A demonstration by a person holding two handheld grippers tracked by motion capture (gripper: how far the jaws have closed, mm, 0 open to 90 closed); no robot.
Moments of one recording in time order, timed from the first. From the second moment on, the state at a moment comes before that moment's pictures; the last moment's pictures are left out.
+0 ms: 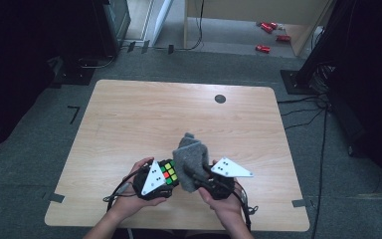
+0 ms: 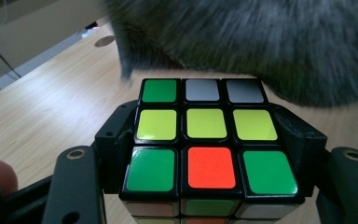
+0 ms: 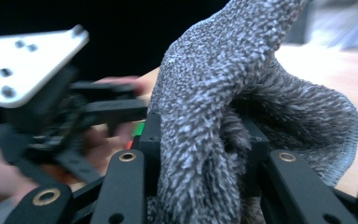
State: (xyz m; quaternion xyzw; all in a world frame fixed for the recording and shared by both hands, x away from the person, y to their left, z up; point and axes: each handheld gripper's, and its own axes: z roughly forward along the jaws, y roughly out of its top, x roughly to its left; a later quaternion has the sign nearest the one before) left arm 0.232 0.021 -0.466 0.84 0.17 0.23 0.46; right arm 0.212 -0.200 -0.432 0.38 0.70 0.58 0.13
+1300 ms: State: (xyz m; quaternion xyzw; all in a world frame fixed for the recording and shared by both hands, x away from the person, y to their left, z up) left arm 0.229 0.059 -0.444 0.72 0.15 0.18 0.65; right arm 0.228 -0.214 -0.457 0.43 0.70 0.56 0.08
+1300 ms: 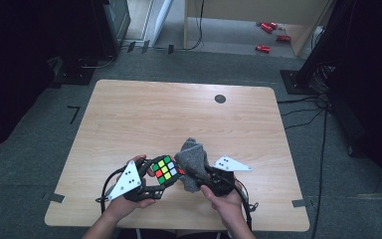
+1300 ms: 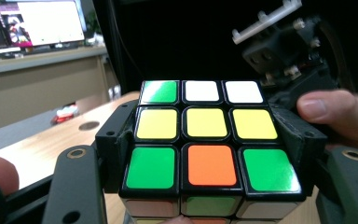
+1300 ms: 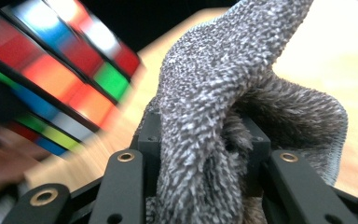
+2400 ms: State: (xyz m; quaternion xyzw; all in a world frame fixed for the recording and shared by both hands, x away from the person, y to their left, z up) left arm 0.241 0.037 -0.455 0.74 0.15 0.09 0.65; right arm 0.212 -0.225 -0.433 0.44 0.65 0.61 0.11
